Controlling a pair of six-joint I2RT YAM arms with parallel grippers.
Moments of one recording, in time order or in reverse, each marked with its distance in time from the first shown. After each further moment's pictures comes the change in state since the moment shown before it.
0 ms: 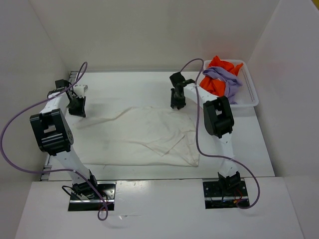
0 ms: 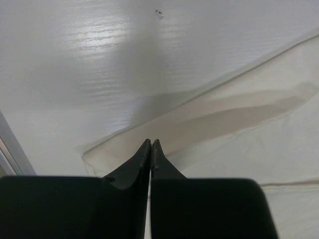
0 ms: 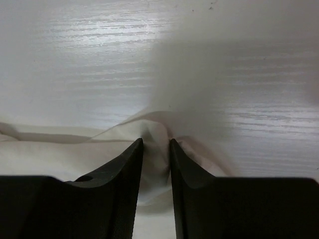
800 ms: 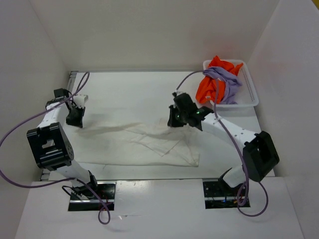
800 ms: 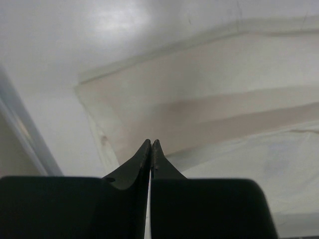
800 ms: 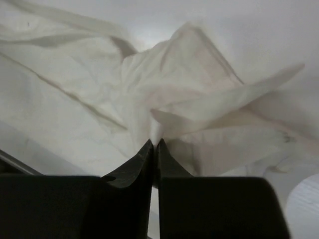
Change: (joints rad) left arm 0.009 -0.241 -0.197 -0.019 -0.084 0.073; right arm 0.179 -0.827 -0.728 0.290 -0.106 0.056
